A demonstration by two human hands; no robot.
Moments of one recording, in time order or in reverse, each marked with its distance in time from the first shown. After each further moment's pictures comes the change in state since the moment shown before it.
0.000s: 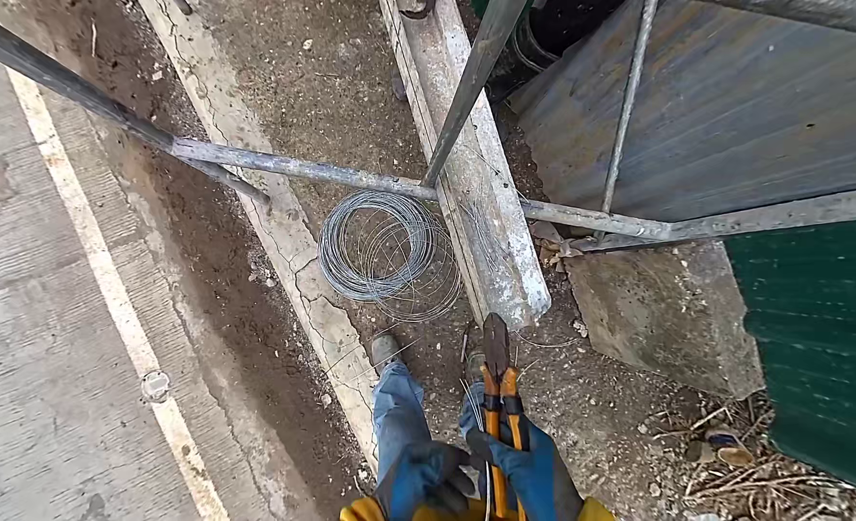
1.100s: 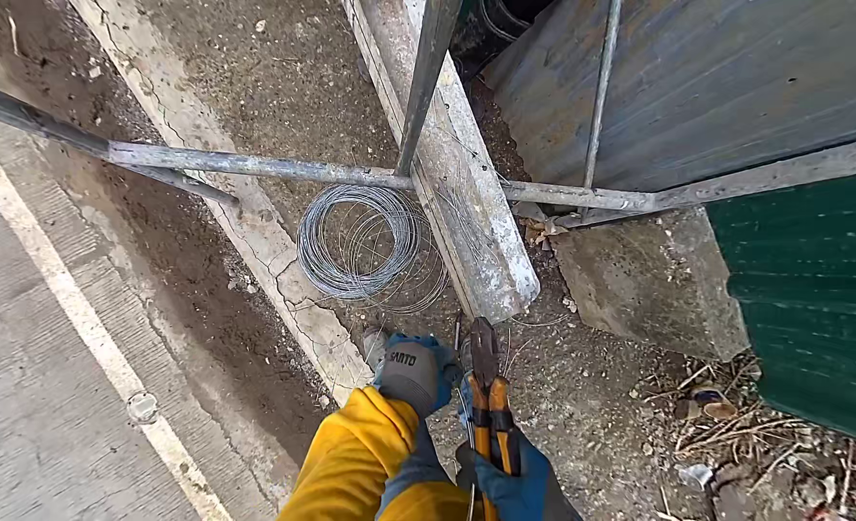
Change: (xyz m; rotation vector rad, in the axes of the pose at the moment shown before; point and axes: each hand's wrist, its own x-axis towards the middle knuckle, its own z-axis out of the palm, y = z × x) left_hand 0.074 0.161 0.028 1.654 0.153 0.018; right_hand -0.048 -0.092 0.031 -0.117 0.042 0.298
